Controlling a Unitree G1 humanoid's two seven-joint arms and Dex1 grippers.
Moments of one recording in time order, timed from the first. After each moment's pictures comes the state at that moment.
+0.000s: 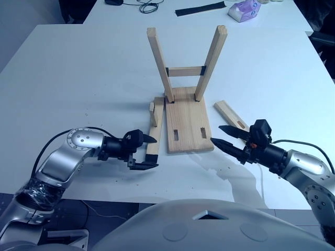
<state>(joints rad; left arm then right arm) 0.04 0.91 -0.24 -0.27 -0.36 0.35 -1.19 0.38 -0.63 -0.08 -0.70 0.74 0.64 0.67</state>
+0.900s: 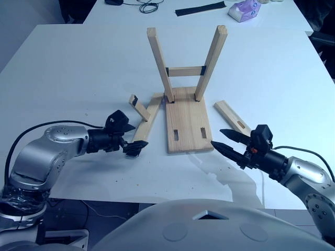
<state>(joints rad) 0.04 0.85 0.05 -0.53 -0.57 1.13 -0.75 0.46 -0.61 -0.09 -0.75 0.74 0.61 0.62</state>
